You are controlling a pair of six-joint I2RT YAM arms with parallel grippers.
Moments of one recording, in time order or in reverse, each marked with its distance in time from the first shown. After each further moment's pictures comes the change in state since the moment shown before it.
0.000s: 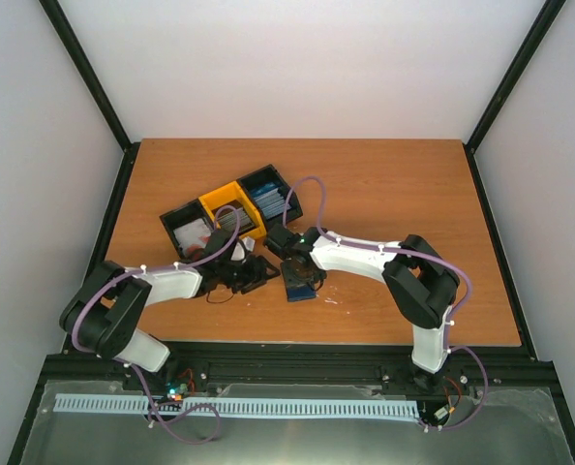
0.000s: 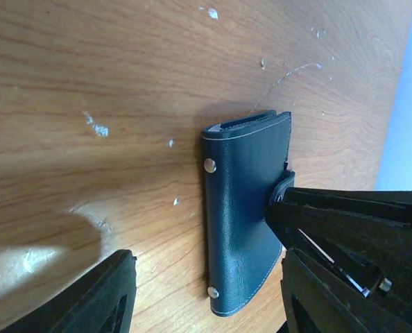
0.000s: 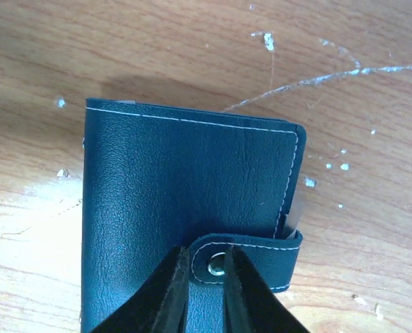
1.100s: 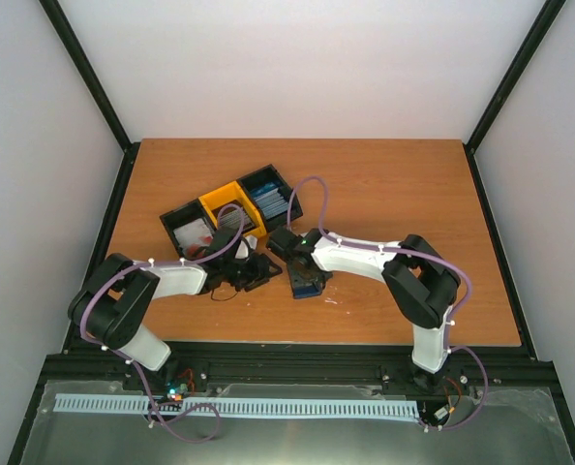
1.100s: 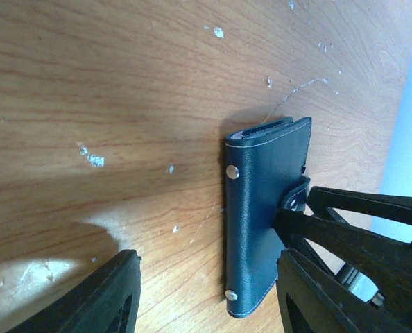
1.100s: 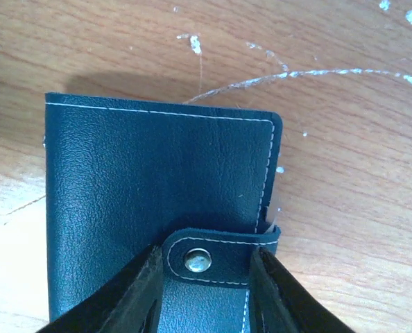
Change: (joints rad) left arm -0.011 0.065 0.033 0.034 -0.022 -0.026; right arm -0.008 -0.008 -0.028 -0.016 0.098 -0.006
